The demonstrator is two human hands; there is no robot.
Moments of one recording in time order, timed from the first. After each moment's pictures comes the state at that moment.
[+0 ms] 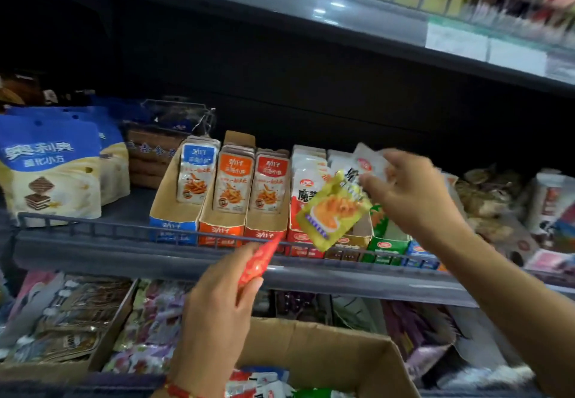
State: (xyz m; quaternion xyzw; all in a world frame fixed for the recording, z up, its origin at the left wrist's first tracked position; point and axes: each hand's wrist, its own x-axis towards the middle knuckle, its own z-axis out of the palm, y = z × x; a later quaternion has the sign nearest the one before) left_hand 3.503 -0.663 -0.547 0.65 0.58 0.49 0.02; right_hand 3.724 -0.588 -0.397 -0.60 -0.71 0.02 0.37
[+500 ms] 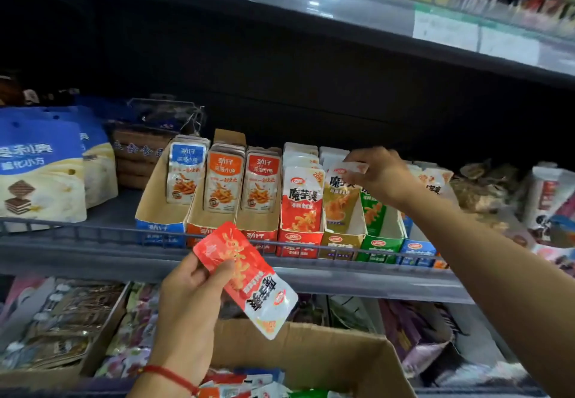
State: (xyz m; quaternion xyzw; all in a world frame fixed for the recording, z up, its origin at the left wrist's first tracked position) left_hand 3.505 -0.645 -0.536 0.28 0.52 0.65 0.49; right_hand 3.764 -0.477 -0.418 -0.61 -0.76 0.02 0.23
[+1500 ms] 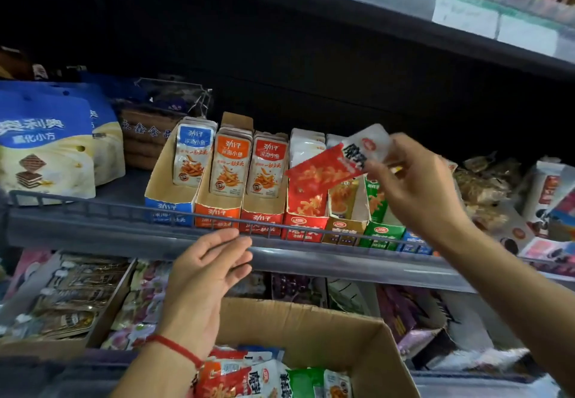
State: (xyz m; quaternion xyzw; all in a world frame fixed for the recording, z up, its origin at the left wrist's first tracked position) left_hand 3.499 -0.659 -0.528 0.23 0.44 0.65 0.58; right_hand 3.740 -0.591 -0.413 -0.51 -0.76 -0.01 0.40
